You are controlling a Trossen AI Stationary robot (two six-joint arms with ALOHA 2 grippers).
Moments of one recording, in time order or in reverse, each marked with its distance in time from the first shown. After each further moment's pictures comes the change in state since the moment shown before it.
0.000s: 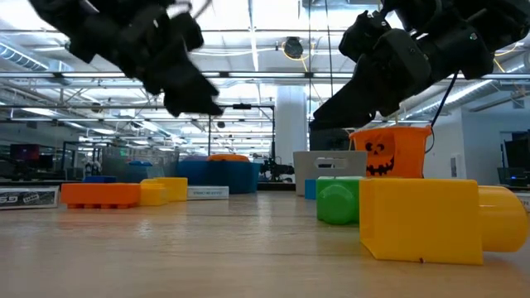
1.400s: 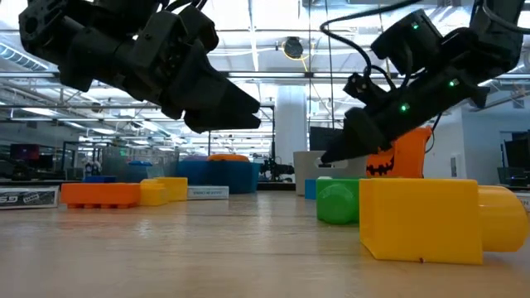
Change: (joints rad) left arm -0.184 0.383 0.033 0.473 -0.202 0.033; right arm -0.144 0.058 -0.108 0.061 0.341 0.053
